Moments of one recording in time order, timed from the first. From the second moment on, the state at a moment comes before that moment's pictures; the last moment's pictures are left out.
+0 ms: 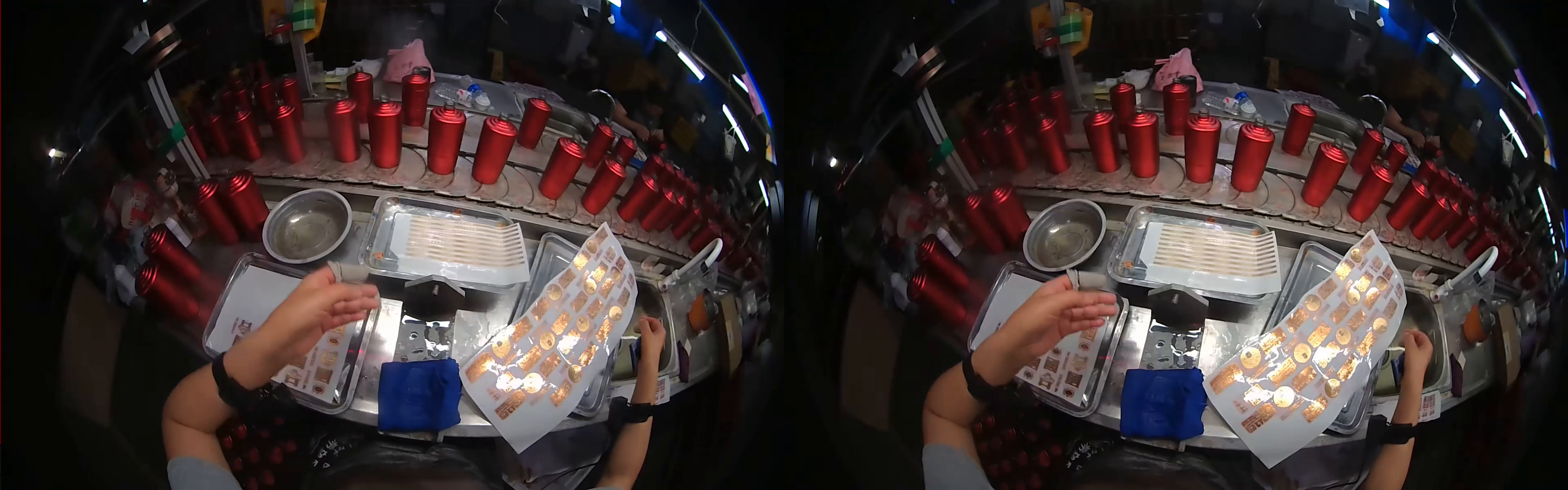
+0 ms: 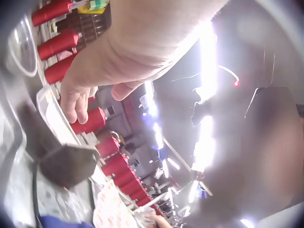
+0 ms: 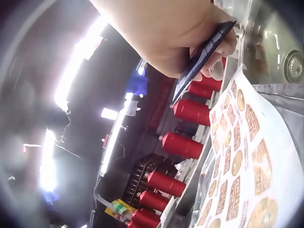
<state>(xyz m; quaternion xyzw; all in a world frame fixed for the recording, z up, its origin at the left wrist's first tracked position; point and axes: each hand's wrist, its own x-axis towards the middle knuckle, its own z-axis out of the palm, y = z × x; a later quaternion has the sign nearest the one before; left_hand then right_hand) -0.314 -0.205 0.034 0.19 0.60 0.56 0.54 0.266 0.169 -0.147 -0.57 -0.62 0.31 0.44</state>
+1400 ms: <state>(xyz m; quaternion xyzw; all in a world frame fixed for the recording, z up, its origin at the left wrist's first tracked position) -0.484 -0.417 0.062 0.31 0.76 0.53 -0.23 0.038 -0.053 0.018 -0.48 -0.72 0.38 0.31</state>
